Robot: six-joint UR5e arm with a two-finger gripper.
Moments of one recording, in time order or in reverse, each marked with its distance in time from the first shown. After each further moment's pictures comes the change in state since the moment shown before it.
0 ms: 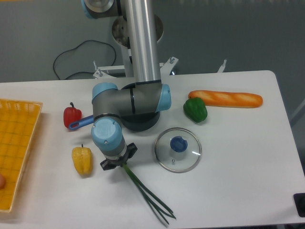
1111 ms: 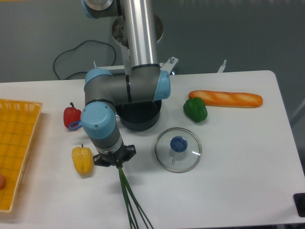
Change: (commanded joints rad) arm -0.014 0.077 0.117 -0.069 0.012 0.477
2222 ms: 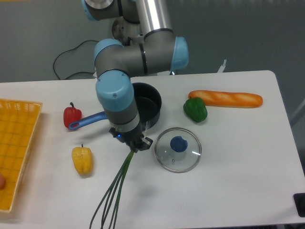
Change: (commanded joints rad) arm 0.127 0.164 -0.012 -0.196 0.006 0.804
